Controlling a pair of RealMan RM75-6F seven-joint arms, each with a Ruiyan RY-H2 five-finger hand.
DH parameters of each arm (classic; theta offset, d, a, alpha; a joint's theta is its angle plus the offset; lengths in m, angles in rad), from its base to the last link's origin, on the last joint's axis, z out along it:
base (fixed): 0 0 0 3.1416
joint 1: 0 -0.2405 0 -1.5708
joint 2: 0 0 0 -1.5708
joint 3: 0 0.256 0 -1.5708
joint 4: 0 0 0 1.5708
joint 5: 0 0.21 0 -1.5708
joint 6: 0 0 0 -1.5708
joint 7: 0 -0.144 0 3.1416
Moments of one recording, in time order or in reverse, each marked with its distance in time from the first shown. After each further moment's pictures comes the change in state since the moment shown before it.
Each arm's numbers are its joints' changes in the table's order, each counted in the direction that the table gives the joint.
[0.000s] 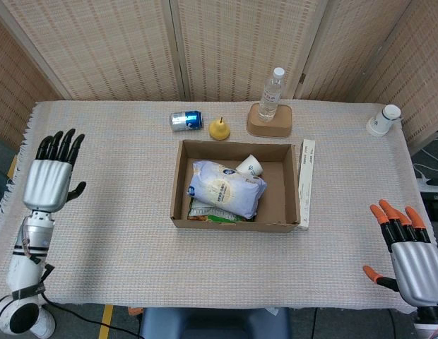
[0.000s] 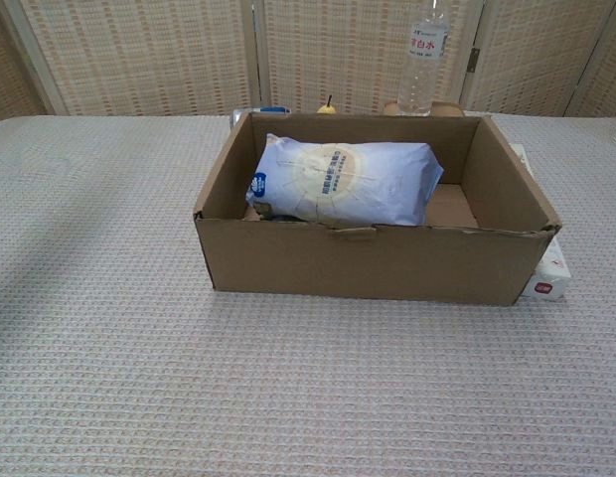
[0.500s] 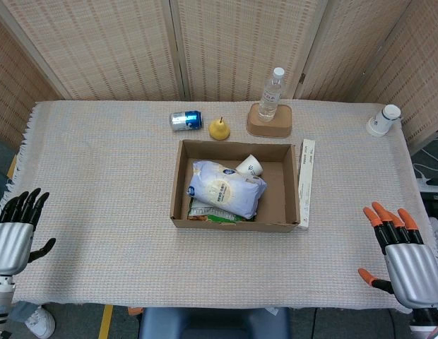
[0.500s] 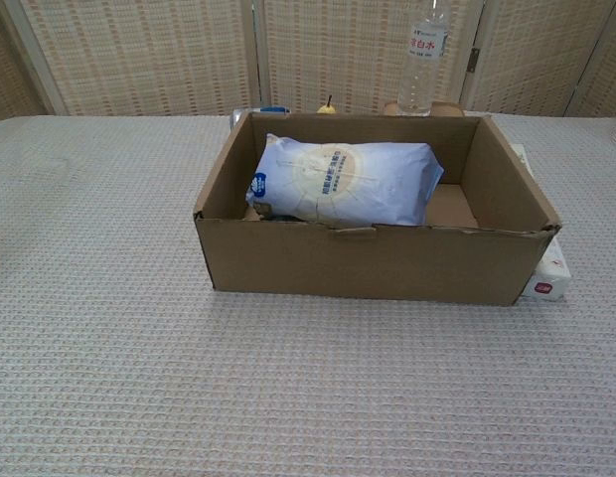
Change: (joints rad) left arm -0.312 -0.007 0.209 0.069 0.287 0.140 0.249; right arm 0.005 0.004 -0.016 -0.005 -0.032 -0.014 0.005
